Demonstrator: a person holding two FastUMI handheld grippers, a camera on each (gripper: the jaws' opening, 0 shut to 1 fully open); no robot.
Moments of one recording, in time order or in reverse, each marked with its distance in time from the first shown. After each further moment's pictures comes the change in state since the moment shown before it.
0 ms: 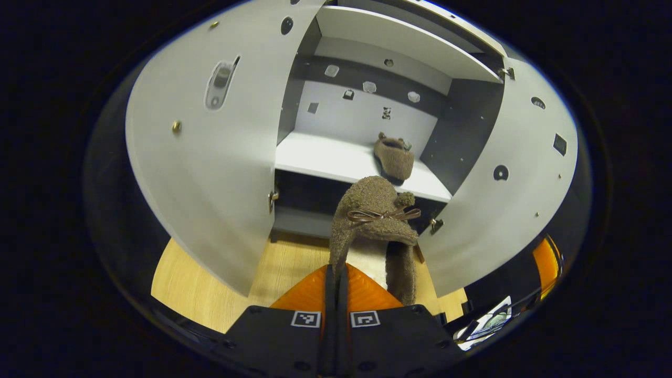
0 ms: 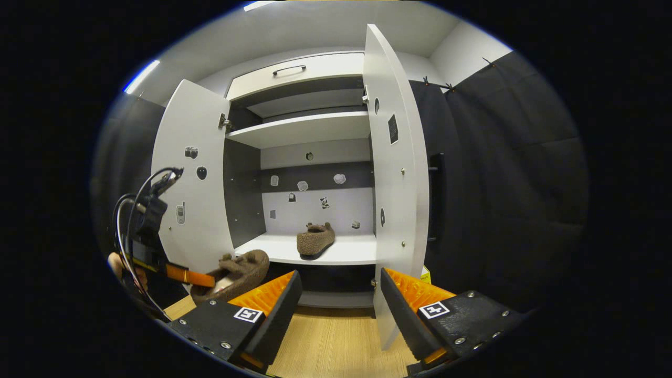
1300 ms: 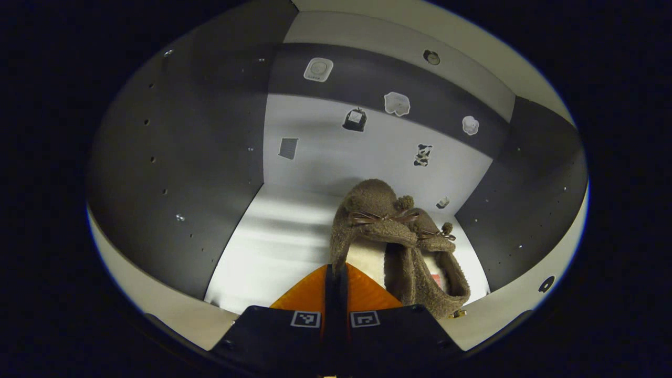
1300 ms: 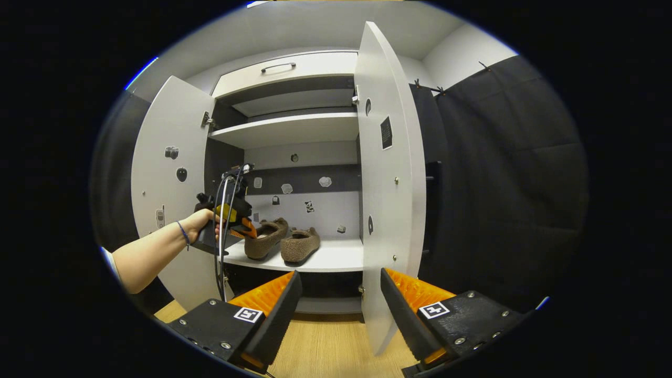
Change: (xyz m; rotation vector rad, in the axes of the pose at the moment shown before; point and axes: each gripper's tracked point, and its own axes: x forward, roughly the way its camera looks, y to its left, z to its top) left arm 0.230 -0.001 0.162 0.010 0.061 0.029; right arm 0.016 -0.009 0.009 -0.005 -0.005 -0.083
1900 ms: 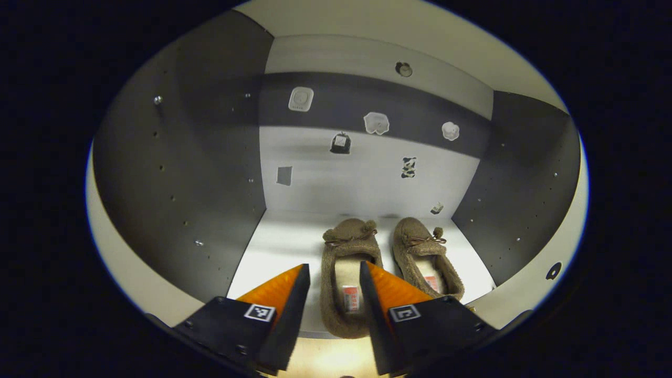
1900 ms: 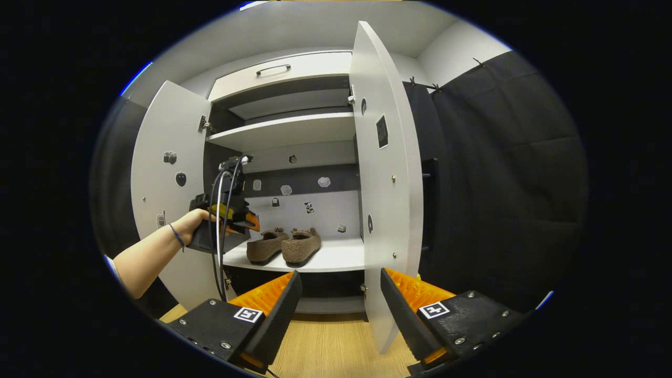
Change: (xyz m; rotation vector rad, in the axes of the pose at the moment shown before) left arm -0.059 -0.016 0.036 0.129 -0.176 -0.002; right arm -0.010 -0.002 0.003 0.033 -0.003 -0.003
